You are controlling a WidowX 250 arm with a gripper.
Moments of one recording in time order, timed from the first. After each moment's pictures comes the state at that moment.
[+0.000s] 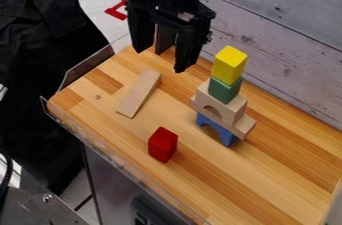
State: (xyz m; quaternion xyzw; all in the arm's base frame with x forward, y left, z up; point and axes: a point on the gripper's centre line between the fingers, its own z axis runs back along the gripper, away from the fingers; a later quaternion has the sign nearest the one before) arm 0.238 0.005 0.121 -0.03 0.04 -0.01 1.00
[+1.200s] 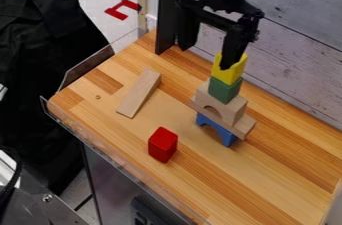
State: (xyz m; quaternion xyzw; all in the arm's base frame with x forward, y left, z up) arm 0.279 -0.028 0.115 -0.03 0.05 -0.03 1.00
